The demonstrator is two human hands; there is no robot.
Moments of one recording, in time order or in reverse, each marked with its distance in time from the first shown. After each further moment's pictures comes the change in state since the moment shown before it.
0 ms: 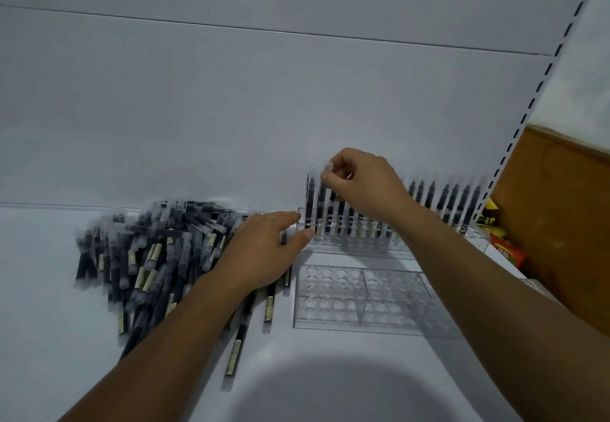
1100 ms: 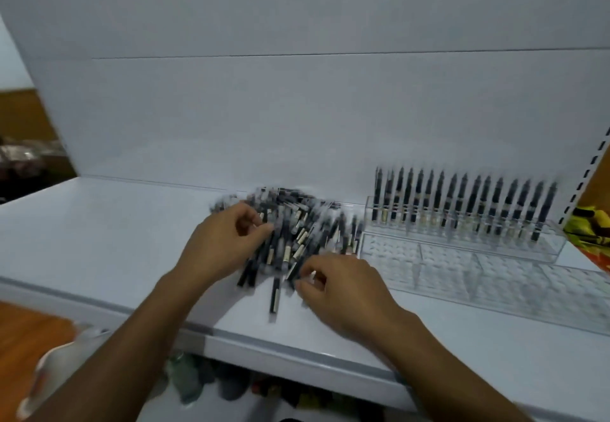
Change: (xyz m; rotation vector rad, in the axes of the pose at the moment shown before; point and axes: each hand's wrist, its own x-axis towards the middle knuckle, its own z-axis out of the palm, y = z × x) left_hand -0.134 -0.018 -0.110 0.110 0.282 -0.363; right_hand -0.157 -0.079 0.081 -0.028 -0.309 -0.297
